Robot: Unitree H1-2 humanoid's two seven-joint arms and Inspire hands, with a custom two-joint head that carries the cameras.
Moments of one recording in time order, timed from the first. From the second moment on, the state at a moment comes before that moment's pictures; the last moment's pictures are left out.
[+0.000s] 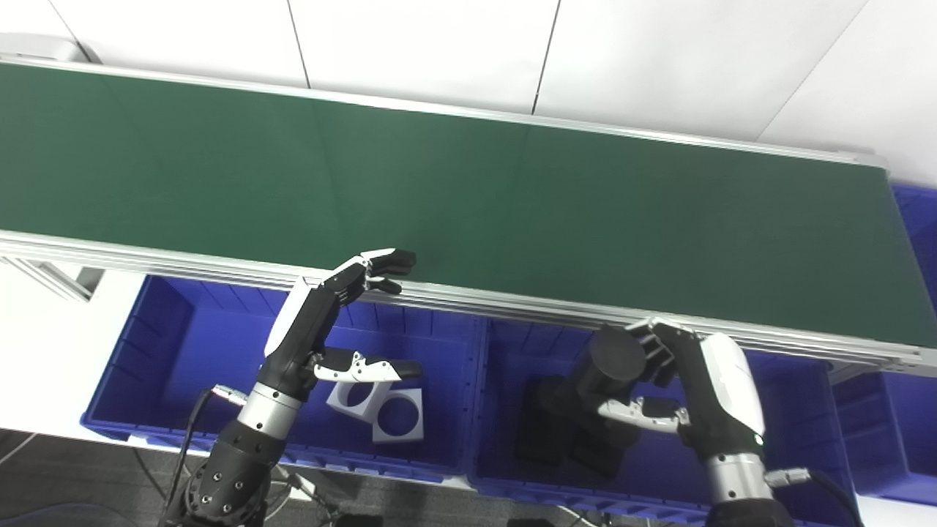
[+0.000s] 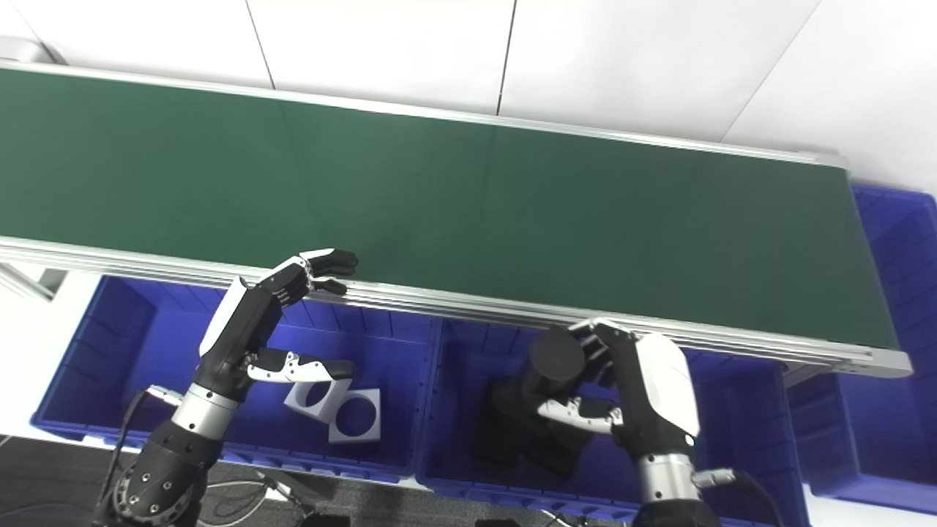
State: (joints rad) left arm 0.16 0.20 -0.25 -0.03 0.09 -0.44 -0.09; right arm 0.40 -0.21 0.15 -0.45 -0.70 0.18 -0.02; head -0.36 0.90
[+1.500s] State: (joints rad) left arm 0.17 0.20 -0.23 0.00 0.10 -0.40 -0.19; right arm 0.39 -0.10 0.23 -0.35 -0.58 0.11 0.02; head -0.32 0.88
